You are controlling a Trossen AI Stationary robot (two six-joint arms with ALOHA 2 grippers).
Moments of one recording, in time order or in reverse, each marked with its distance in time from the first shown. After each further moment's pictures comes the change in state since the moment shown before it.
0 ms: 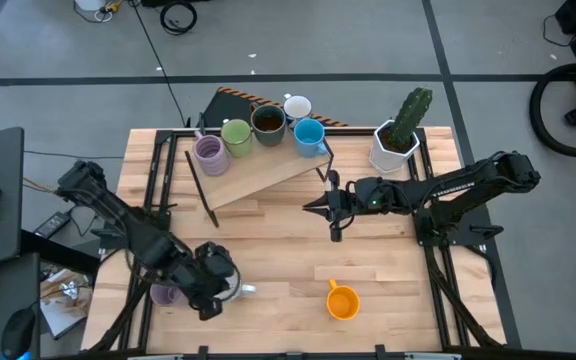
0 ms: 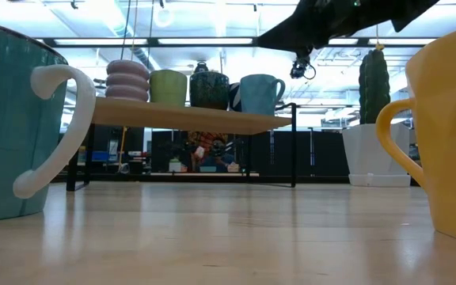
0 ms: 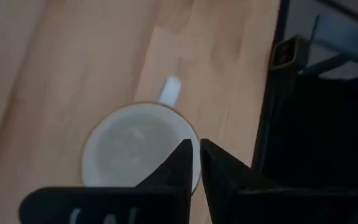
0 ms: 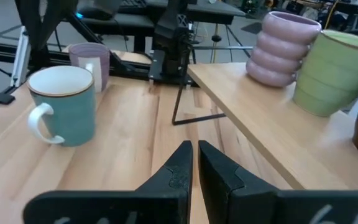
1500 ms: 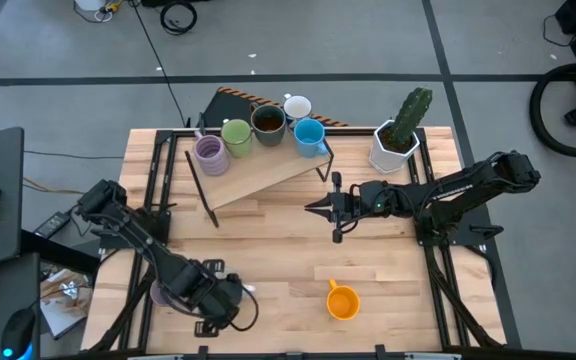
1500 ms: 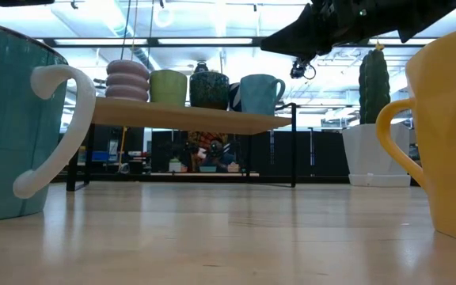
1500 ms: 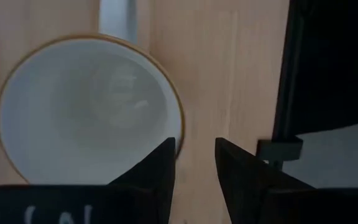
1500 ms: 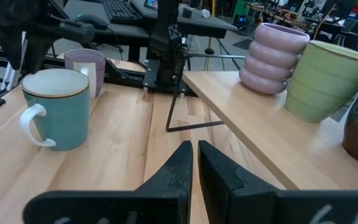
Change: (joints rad) left arm -0.020 0.280 0.194 -0.231 0.218 0.219; right arm 0.010 0.000 -0.090 0.159 0.025 -0.039
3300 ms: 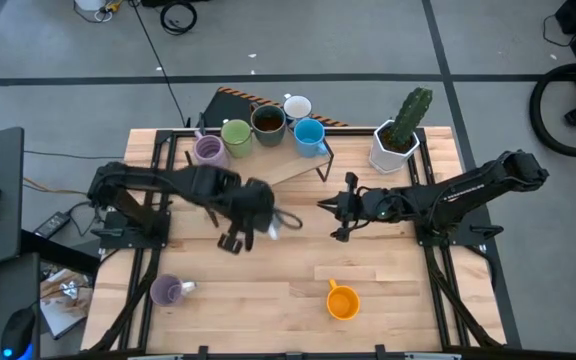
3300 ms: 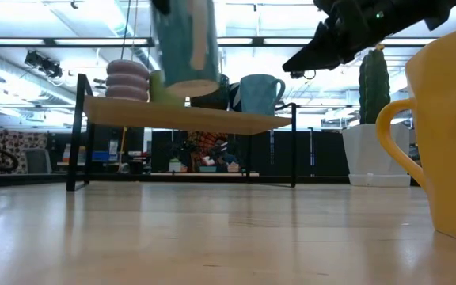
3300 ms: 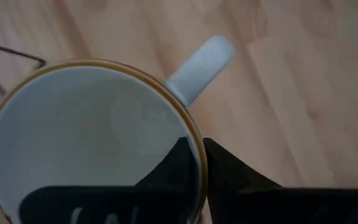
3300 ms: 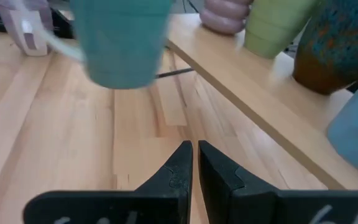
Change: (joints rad) left arm 0.535 -0.028 0.357 -0.223 -0.072 0.991; right arm 0.066 -0.089 -0.001 -0.287 0.268 0.122
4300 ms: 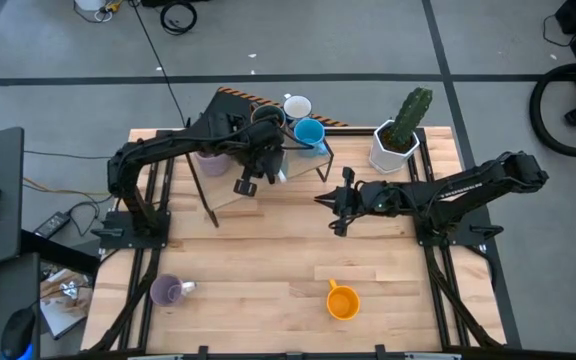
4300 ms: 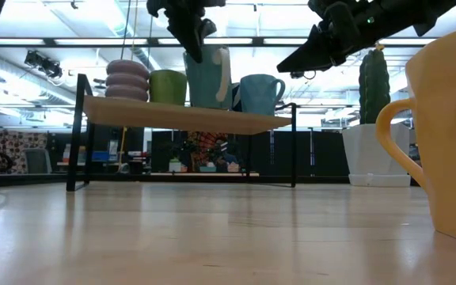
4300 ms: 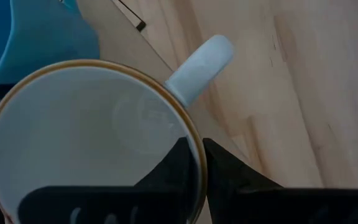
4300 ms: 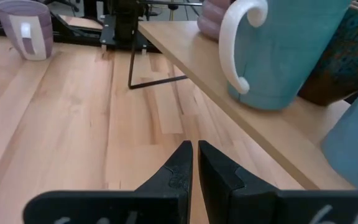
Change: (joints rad) left arm 0.397 0.106 0.128 0.003 -0.010 0.312; right arm -0.065 0.007 0.001 0.044 -0.083 -0.053
